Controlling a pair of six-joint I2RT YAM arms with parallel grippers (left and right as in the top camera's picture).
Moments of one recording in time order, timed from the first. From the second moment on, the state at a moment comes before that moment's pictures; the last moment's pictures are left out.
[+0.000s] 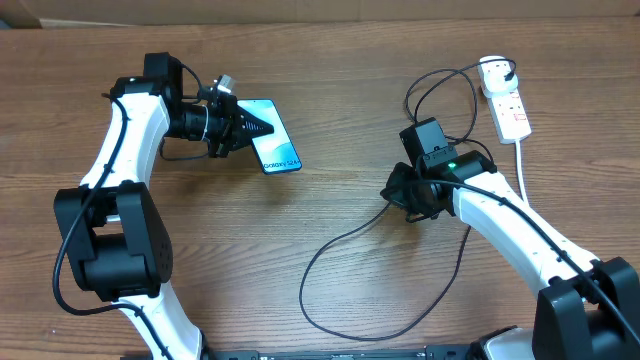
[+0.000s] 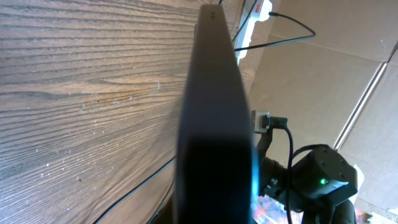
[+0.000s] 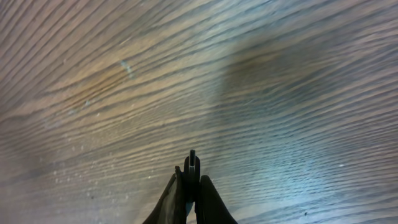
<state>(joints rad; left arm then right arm) 0.07 2.00 1.59 -1.07 1.07 -0.29 0.38 1.58 1.03 -0.74 -0.11 0.82</state>
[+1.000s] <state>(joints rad) 0.03 2.00 1.59 -1.10 1.06 -0.25 0.38 1.58 0.88 -0.64 0.02 0.86</state>
